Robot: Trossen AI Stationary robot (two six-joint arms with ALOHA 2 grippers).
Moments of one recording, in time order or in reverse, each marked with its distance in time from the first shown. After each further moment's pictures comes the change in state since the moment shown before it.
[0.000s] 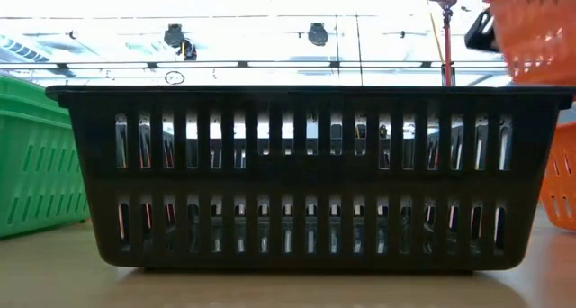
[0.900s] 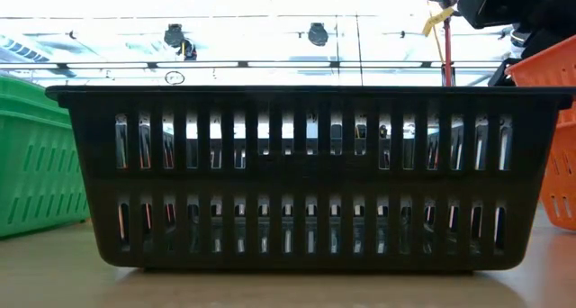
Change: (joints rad) left arm 0.000 0.000 0.000 0.002 0.000 0.016; right arm -0.008 -0.087 -0.243 0.189 -0.025 0.072
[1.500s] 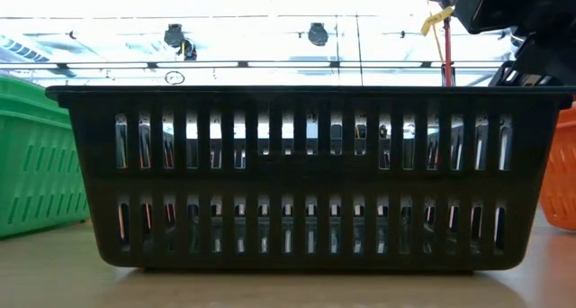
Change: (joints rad) left arm 0.000 0.000 0.000 0.000 0.000 -0.003; right arm 0.000 0.000 -0.006 0.014 0.029 0.050
